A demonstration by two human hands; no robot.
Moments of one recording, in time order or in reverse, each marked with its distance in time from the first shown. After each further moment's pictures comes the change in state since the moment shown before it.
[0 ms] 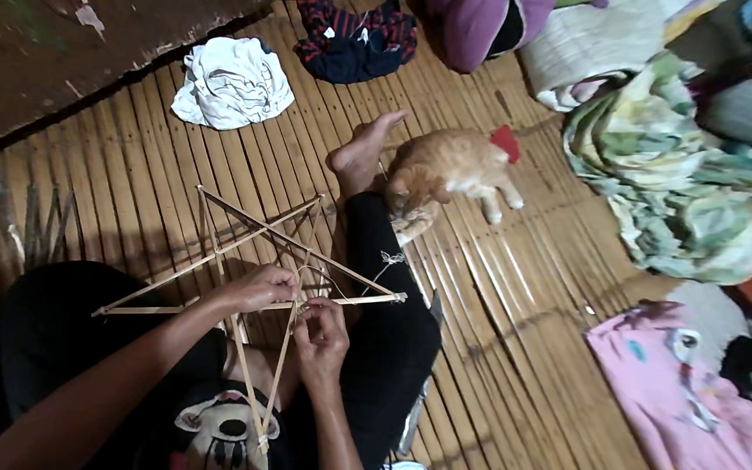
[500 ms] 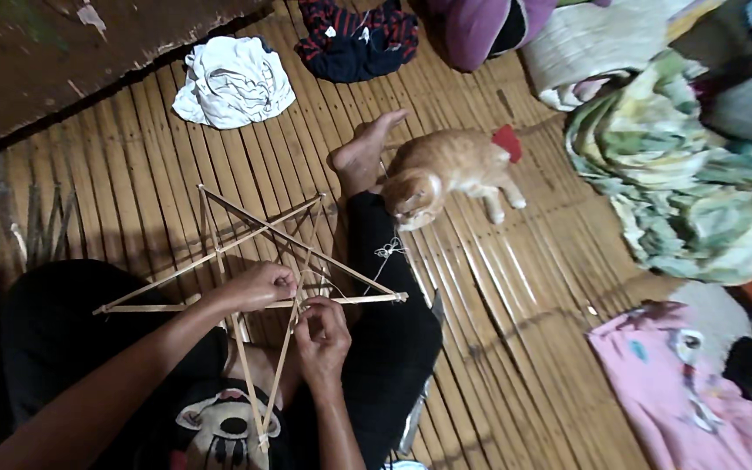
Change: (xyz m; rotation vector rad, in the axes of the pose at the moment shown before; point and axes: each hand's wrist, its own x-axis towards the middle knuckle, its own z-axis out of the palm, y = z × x) left_hand -0.002 0.000 -0.001 0.150 0.046 -0.027; right_hand 0.003 0.003 0.001 -0.006 0.000 -0.072
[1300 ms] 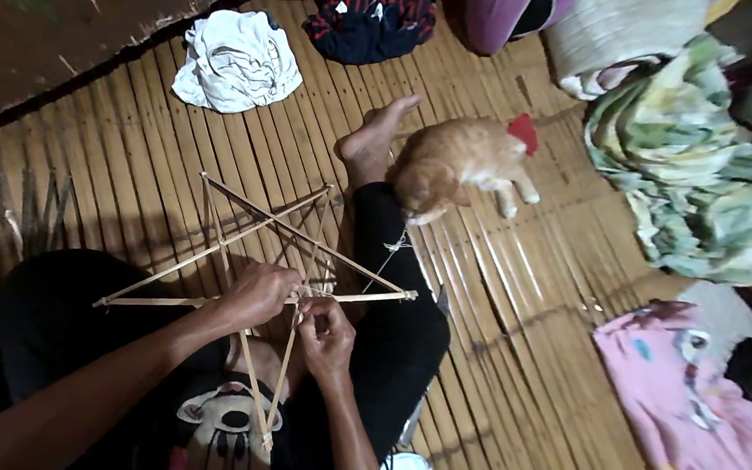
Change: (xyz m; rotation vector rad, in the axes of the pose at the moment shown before) left_hand -0.015 -0.007 0.020 0.423 0.239 0.284; right_hand 0.003 0.003 -0.005 0.062 -0.097 -0.058
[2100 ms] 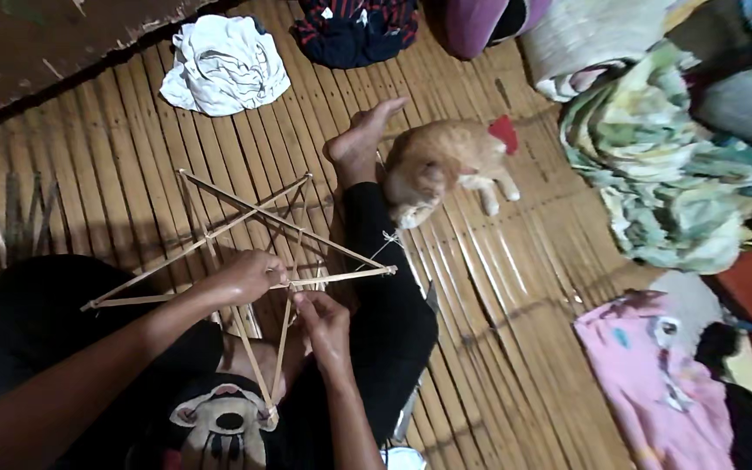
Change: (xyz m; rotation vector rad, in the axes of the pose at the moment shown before) left_hand 0.018 0.009 -0.033 -0.251 -0.216 -0.404; right_hand 0.023 -0.018 -0.015 0.157 -0.185 0.596
